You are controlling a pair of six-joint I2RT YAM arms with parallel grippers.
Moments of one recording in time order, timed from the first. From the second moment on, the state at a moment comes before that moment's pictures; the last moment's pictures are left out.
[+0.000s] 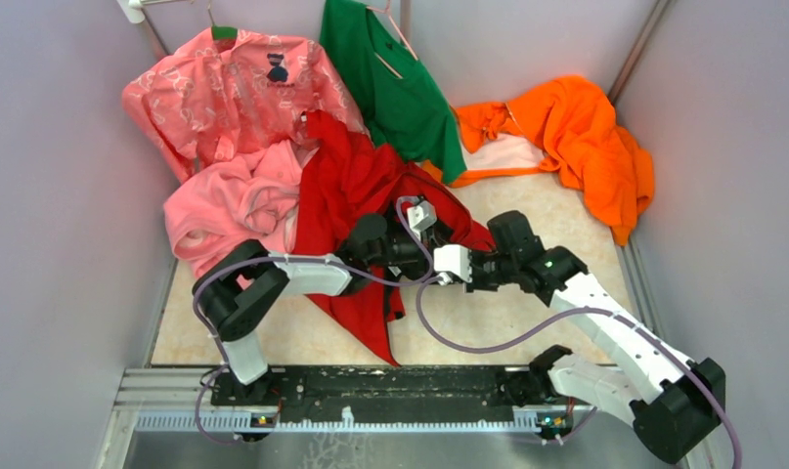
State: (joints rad) left arm -0.88 1.78 0.86 0.99 0.57 -0.27; right arm 0.56 0.95 0.81 -0.73 -0.44 -0.97
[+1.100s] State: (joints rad) left arm -0.82 1.79 0.78 1.28 0.57 -0.46; right arm 0.29 0.85 0.80 -0.95 -0.80 -1.05
